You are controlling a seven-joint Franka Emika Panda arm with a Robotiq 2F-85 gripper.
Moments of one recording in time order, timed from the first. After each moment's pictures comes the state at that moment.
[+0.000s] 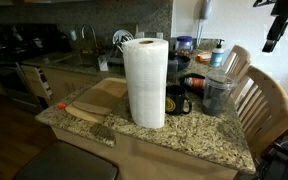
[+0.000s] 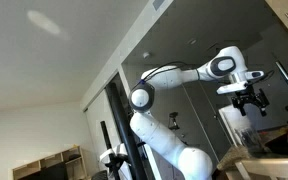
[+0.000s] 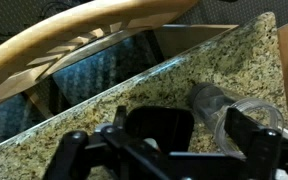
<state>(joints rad) 0.00 -0.56 -0.21 -2.29 0.07 1.71 -0.31</state>
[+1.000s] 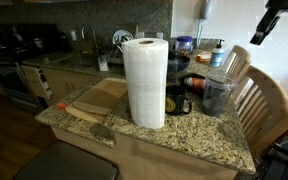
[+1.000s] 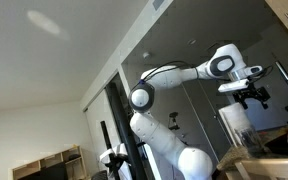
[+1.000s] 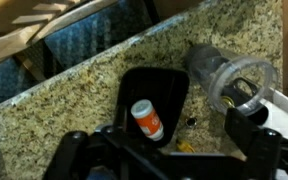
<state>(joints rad) 0.00 -0.57 -0.20 -2.28 0.14 1.86 -0.32</state>
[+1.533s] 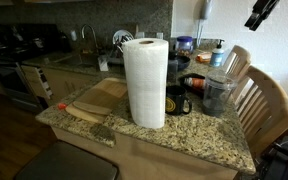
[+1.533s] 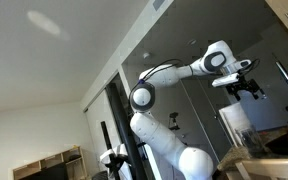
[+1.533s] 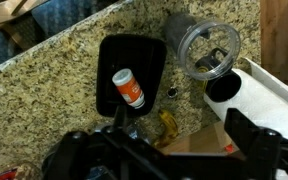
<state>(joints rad) 0.03 -0.57 -0.15 -2.19 0.18 1.85 -0.25</state>
